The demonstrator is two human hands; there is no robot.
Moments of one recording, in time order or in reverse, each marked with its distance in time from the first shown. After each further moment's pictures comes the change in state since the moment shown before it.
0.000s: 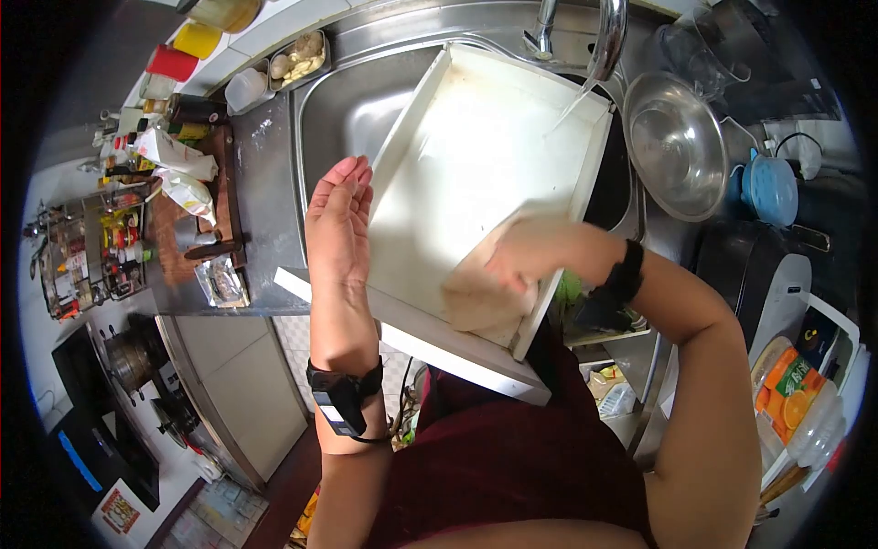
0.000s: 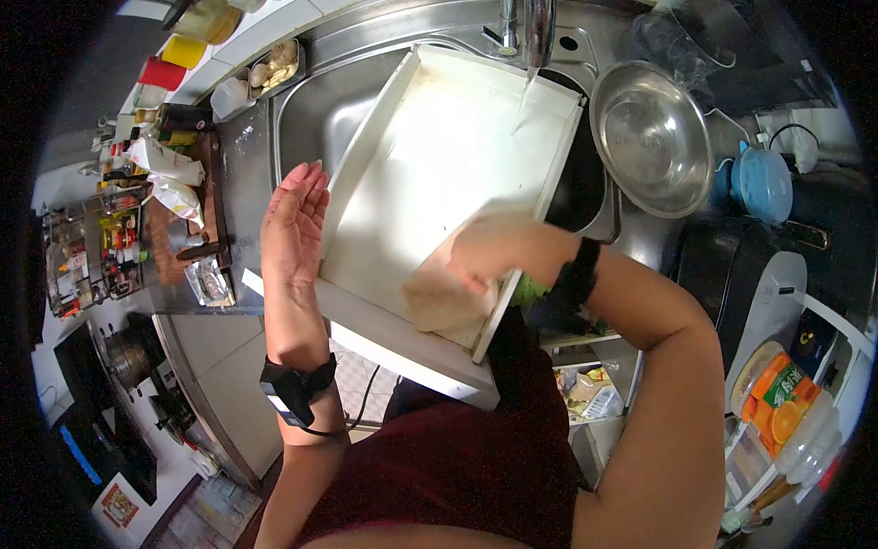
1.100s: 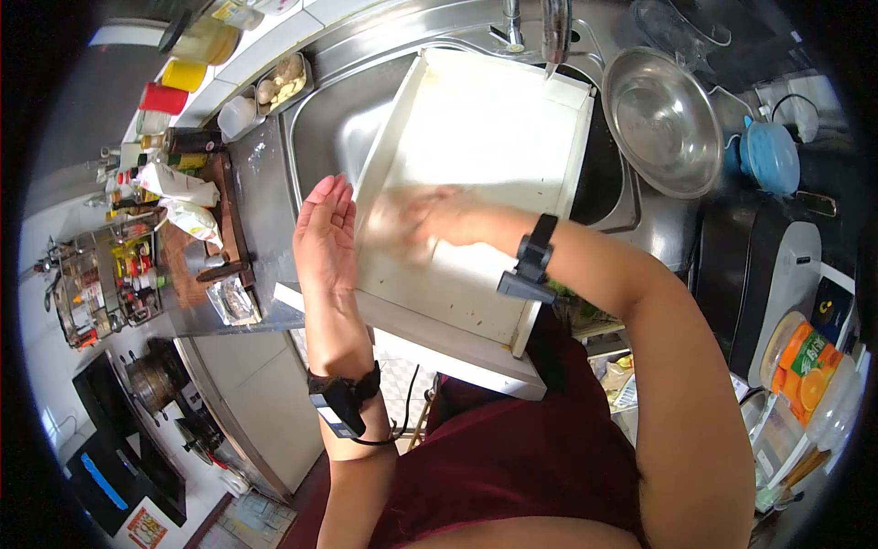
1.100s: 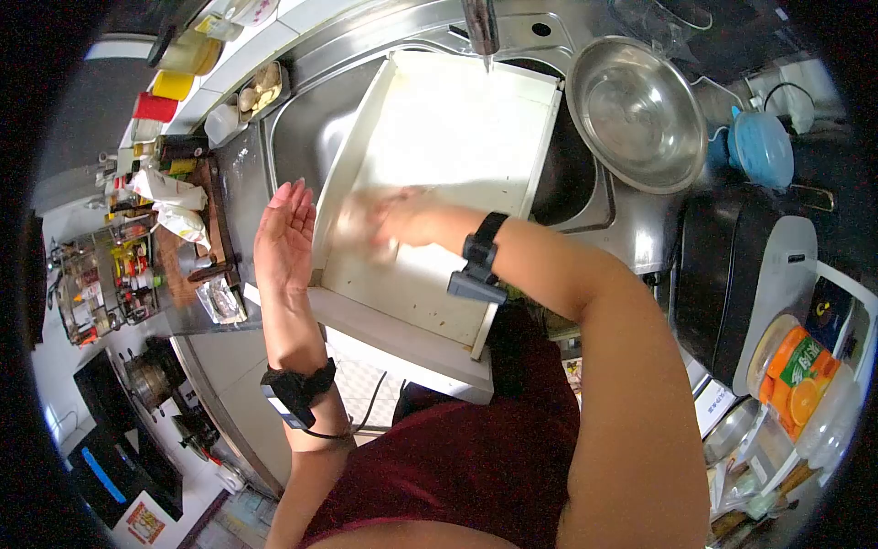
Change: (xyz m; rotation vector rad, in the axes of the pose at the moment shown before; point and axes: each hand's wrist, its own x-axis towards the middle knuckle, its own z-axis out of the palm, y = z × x) left_hand 0.004 -0.004 -0.010 -0.012 0.013 0.001; right_hand 0.082 0.003 -0.025 -0.219 0.387 0.234
